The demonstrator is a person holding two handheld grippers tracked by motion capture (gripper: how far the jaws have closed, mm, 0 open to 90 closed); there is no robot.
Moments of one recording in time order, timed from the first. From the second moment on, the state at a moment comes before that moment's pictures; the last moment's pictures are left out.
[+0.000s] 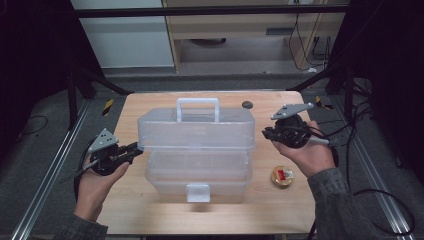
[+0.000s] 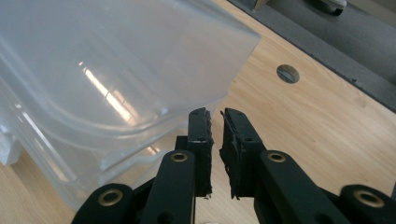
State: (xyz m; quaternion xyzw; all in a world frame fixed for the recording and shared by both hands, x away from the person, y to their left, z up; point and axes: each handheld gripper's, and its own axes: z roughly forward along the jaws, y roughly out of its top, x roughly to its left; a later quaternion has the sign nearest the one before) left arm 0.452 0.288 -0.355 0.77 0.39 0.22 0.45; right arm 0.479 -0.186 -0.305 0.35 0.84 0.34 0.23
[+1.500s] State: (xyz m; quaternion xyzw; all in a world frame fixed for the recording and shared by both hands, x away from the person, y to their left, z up) left arm 0.456 0.287 -0.346 0.77 0.39 0.23 0.44; right arm 0.431 -0.159 -0.400 0.42 0.80 0.39 0.19
